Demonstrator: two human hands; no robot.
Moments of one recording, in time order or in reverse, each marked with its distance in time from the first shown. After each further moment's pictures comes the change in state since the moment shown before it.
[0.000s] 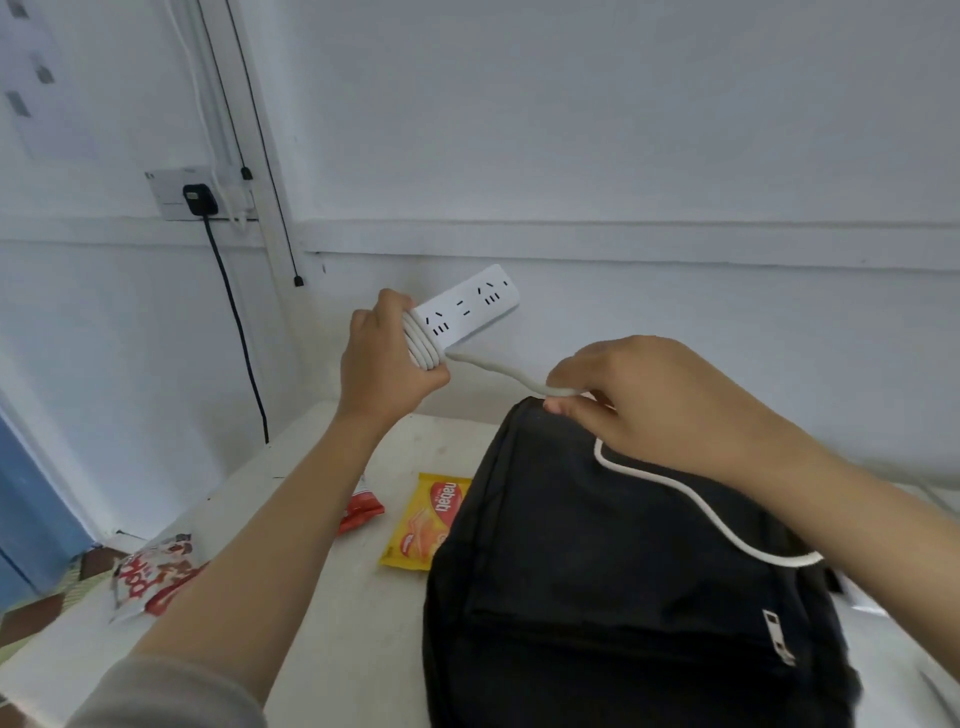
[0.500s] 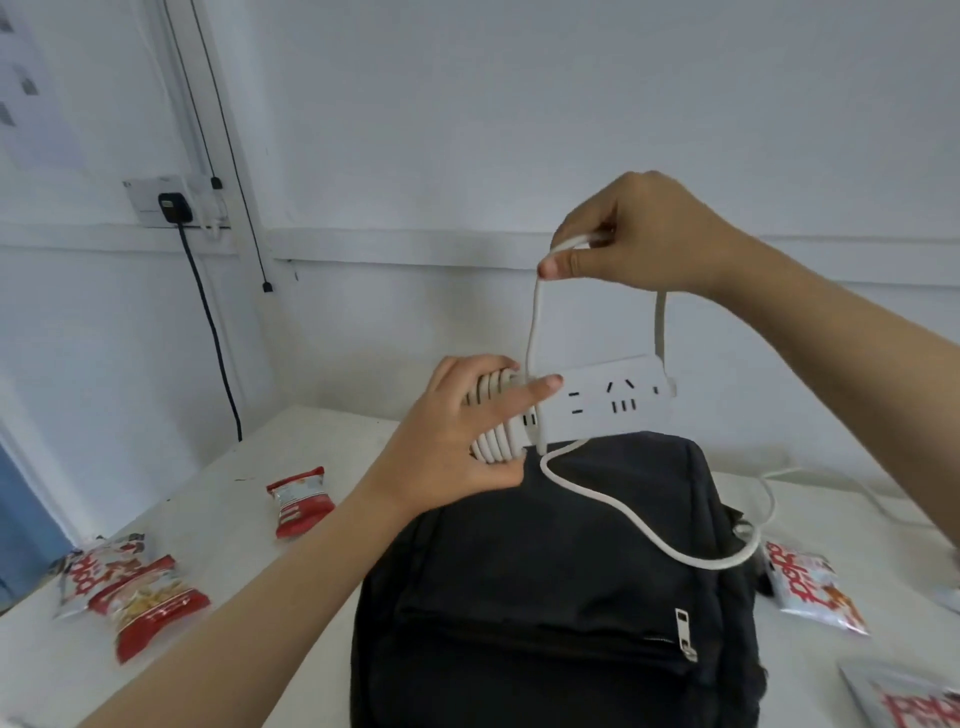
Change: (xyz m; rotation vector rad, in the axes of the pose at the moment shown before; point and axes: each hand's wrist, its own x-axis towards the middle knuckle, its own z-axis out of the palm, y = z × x) left_hand -0.065 0.095 0.024 -0.117 -0.116 0.620; right_hand 0.036 0.084 -0.076 0.215 0.112 0.078
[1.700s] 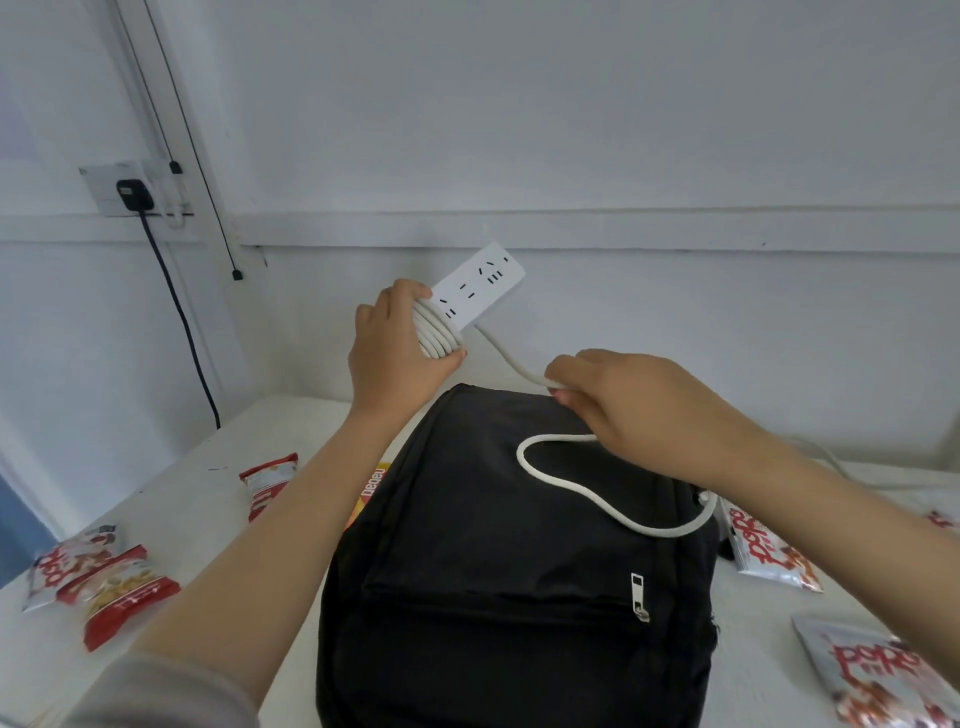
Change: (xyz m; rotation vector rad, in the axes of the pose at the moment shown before) left_hand 0.039 -0.025 0.023 0.117 0.158 -0.632; right_hand -0.123 0.003 0.058 -0.264 -0.150 0.041
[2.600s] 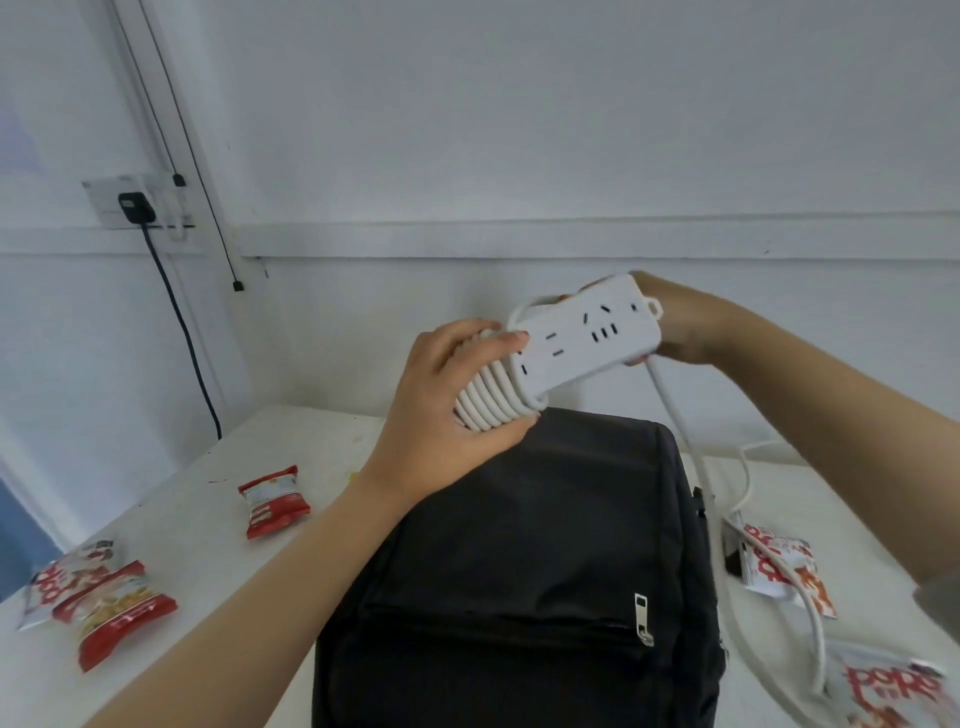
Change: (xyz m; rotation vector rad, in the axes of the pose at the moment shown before) left_hand -0.039 0.033 -0.013 -0.303 -0.026 0.505; right_hand 0.062 0.066 -0.023 1.023 -0.254 0.289
